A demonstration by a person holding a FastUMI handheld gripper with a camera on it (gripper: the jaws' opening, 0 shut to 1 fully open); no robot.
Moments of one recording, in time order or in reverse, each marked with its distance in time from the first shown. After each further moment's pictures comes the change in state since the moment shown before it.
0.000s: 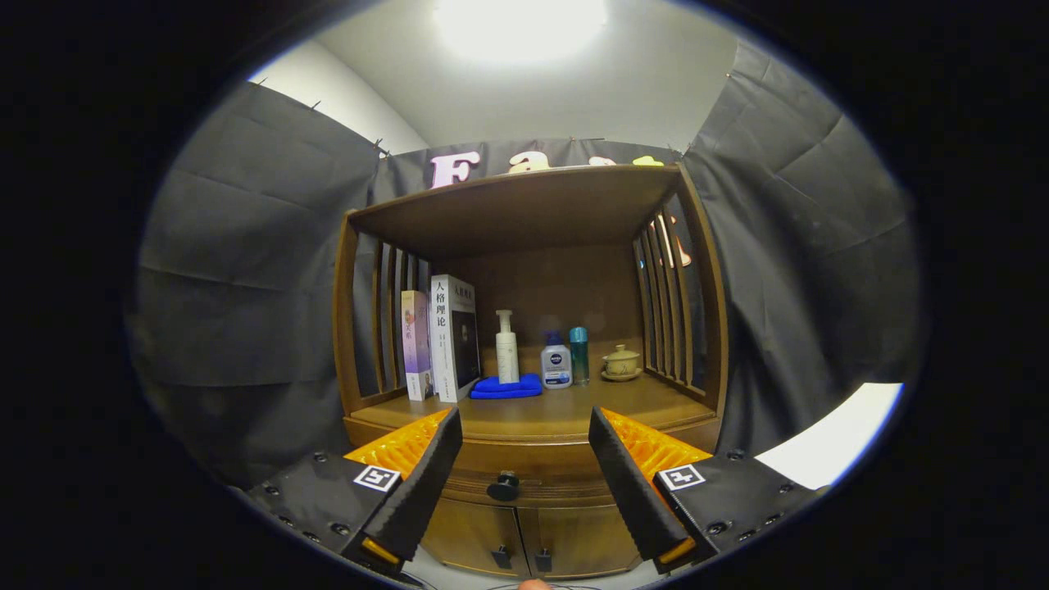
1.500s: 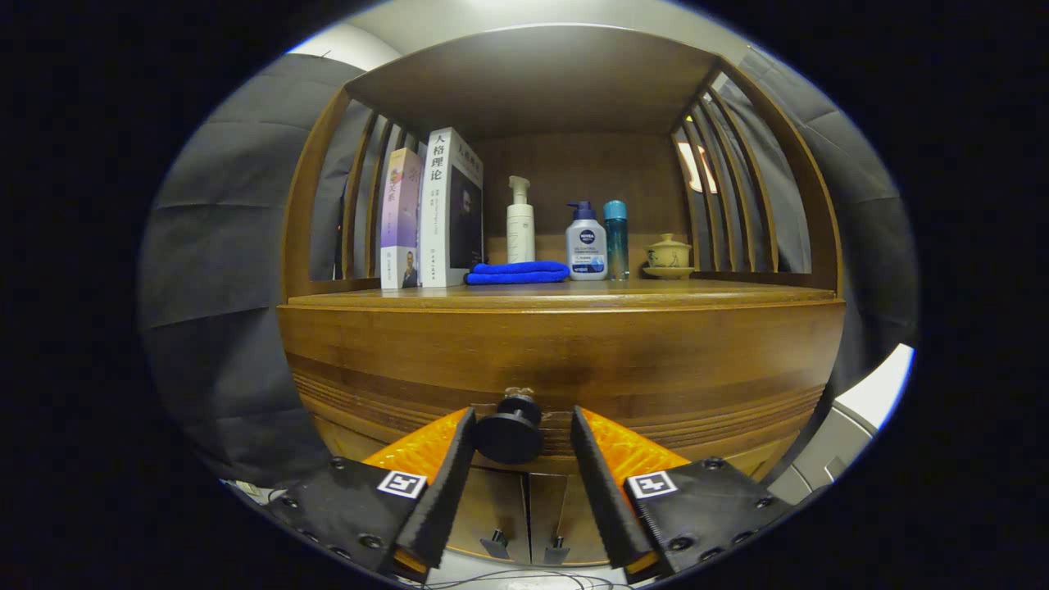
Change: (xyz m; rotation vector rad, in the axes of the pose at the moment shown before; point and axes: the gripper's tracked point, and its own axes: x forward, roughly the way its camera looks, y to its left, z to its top) arm 0.104 0.022 -0.177 -0.057 0.224 0.032
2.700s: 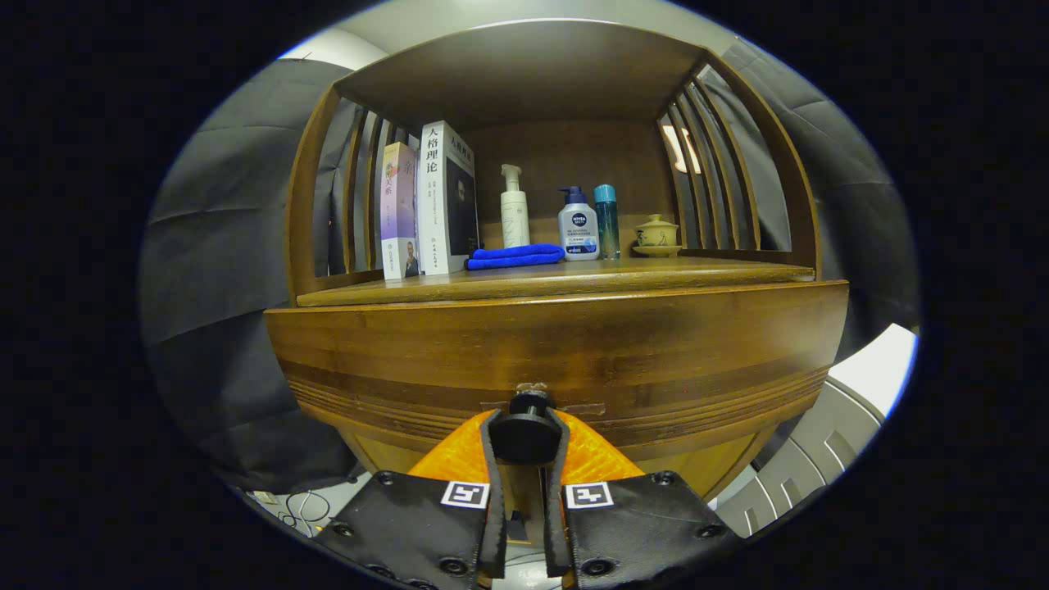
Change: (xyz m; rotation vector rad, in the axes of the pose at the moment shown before) arm -0.032 0.009 -0.012 0.065 0.071 -0.044
